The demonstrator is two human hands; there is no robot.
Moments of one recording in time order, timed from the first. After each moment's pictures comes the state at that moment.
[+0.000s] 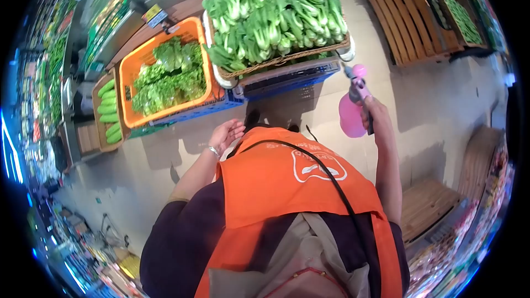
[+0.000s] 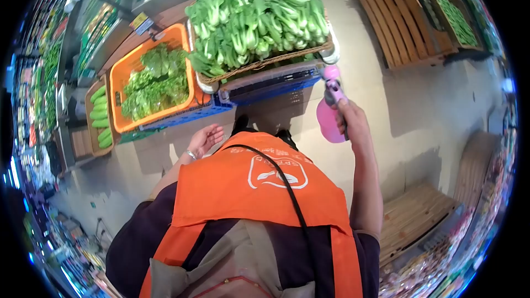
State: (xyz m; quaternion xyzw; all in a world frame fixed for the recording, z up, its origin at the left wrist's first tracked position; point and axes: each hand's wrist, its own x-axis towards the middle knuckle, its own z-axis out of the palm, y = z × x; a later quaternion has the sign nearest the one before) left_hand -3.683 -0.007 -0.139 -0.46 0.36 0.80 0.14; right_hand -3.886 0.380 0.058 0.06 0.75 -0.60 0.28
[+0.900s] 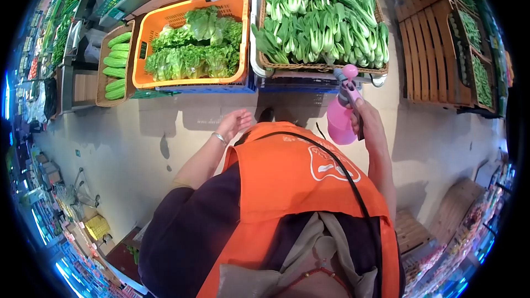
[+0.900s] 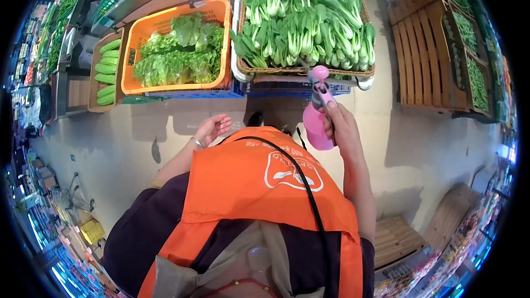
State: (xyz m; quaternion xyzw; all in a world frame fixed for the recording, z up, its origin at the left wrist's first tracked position) left_hand -3.645 -0.053 -0.161 -0.49 0.31 0.81 0.08; right_hand -3.875 0.238 0.073 -0.03 0.75 -0.55 0.36
